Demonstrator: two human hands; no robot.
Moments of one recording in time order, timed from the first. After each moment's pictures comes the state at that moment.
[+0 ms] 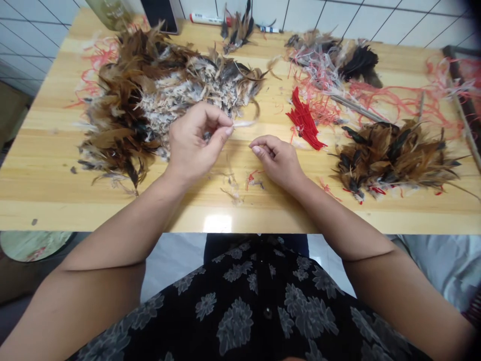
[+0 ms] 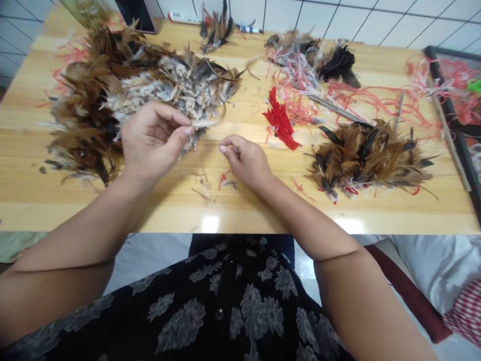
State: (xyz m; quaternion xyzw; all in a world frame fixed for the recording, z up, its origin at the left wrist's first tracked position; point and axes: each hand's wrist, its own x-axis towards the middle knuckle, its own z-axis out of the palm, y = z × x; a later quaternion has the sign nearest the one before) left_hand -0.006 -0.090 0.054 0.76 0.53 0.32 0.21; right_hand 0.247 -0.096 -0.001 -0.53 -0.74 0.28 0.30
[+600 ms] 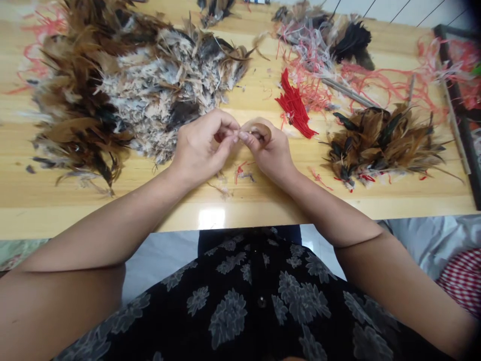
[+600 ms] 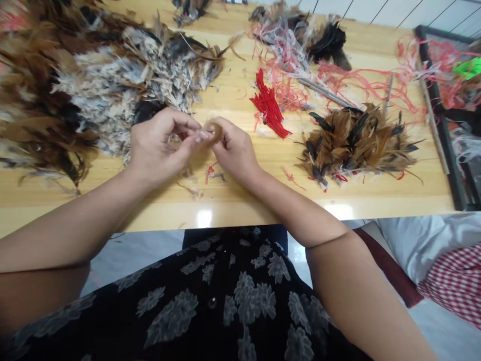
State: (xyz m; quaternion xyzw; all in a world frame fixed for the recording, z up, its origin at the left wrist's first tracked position) left_hand 0.012 -0.070 -0.011 0.77 0.34 0.47 0.26; right_hand 0.240 -0.085 -0.030 -0.48 -0.69 0.31 0.44
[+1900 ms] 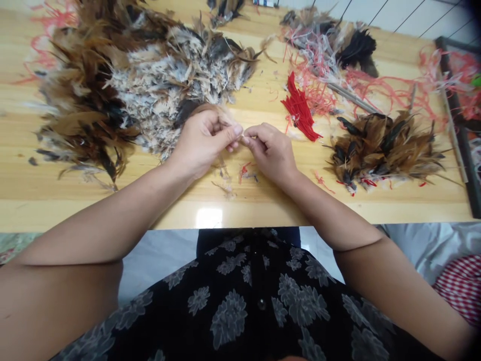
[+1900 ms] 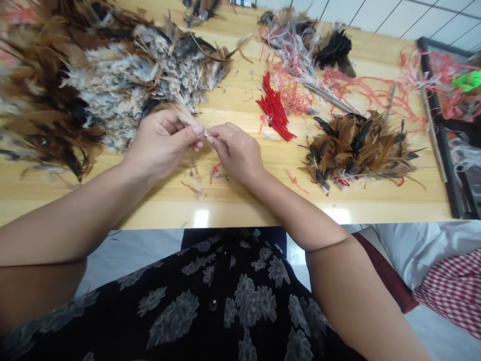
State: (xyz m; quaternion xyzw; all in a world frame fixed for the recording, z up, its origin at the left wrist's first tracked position) left_hand 0.021 -0.067 -0.003 0.57 0.37 0.47 0.56; right_hand 0.244 -0.090 -0.023 -0.48 -0.76 0.25 0.36
